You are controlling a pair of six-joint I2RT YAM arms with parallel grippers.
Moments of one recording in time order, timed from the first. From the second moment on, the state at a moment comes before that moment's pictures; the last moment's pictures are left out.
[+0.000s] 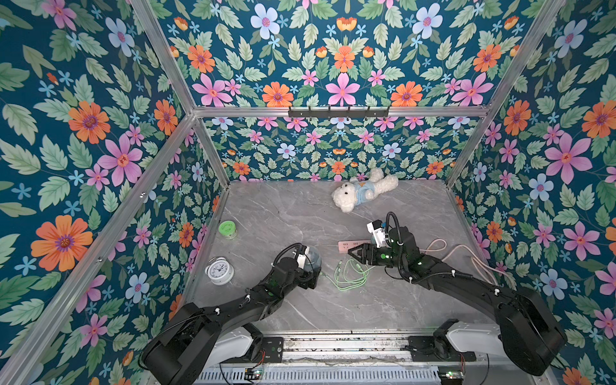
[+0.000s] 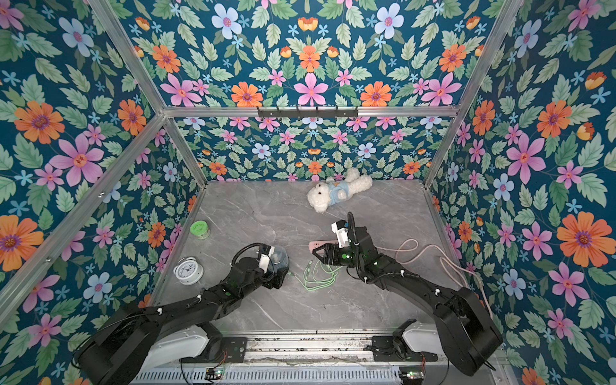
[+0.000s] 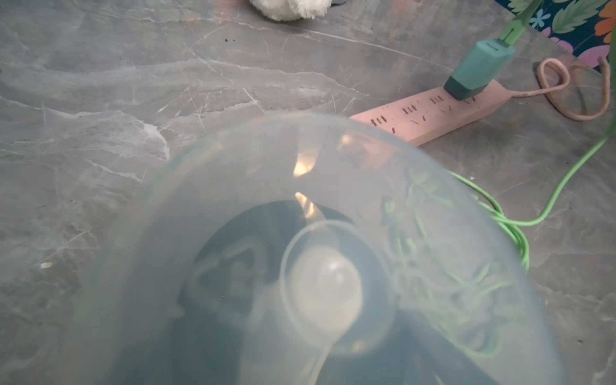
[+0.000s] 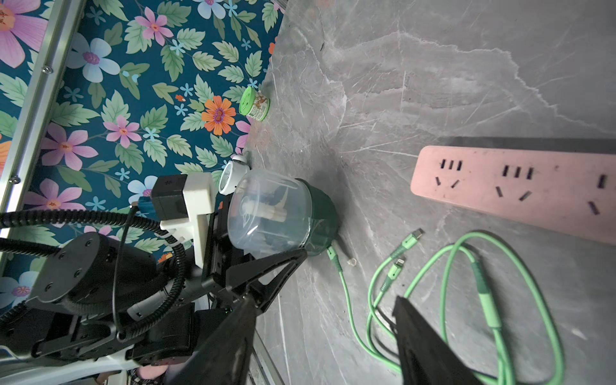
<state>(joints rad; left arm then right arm) -0.68 1.15 0.26 0.35 -0.06 -0.22 0.58 1.27 0.65 0.11 -0.46 0.71</state>
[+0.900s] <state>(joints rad) -0.50 0.90 0.53 0.07 -0.24 -0.18 0.41 0.99 0.70 -0.22 -0.17 0.49</state>
